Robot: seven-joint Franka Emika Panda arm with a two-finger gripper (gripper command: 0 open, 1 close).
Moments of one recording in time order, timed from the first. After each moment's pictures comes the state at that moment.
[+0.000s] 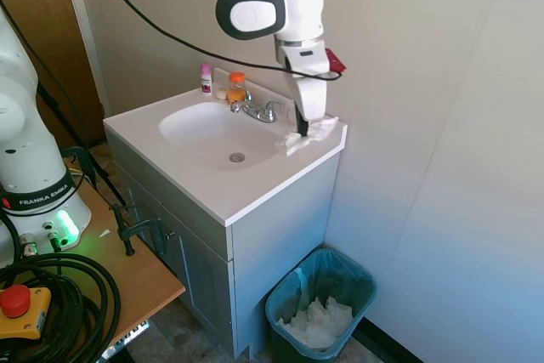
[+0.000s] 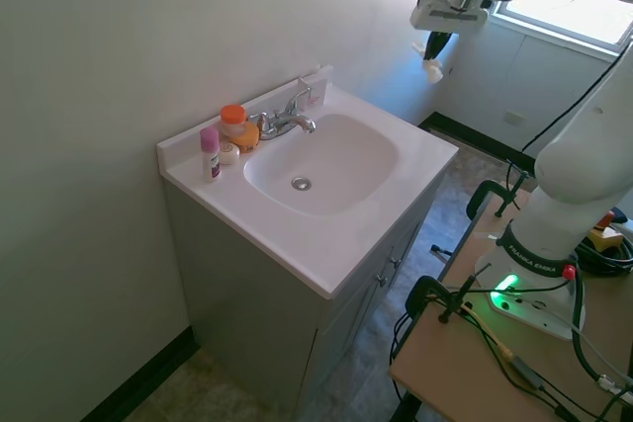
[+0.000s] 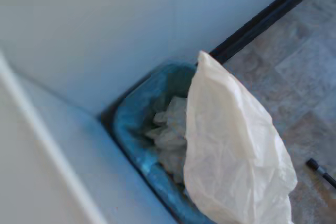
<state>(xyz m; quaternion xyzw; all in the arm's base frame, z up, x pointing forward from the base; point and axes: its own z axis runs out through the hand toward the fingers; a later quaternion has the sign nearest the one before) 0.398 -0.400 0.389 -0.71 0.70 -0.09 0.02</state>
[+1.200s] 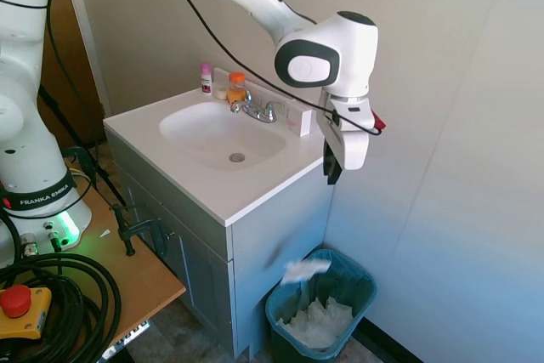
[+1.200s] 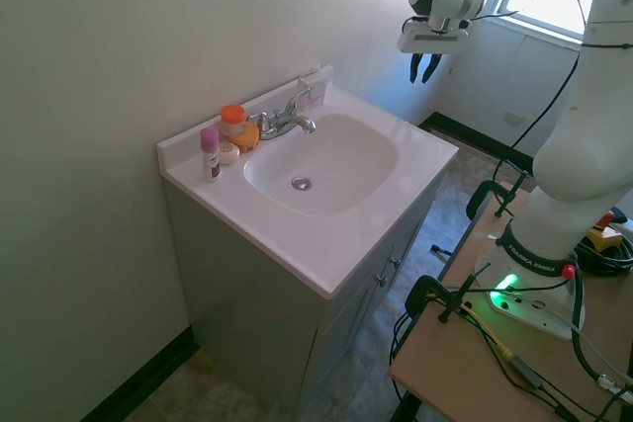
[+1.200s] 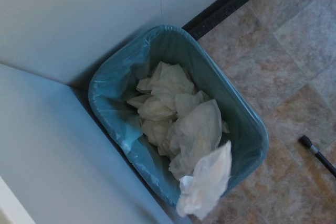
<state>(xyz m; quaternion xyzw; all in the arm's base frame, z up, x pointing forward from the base) 0.443 -0.429 0.328 -0.74 0.68 -0.03 0.00</state>
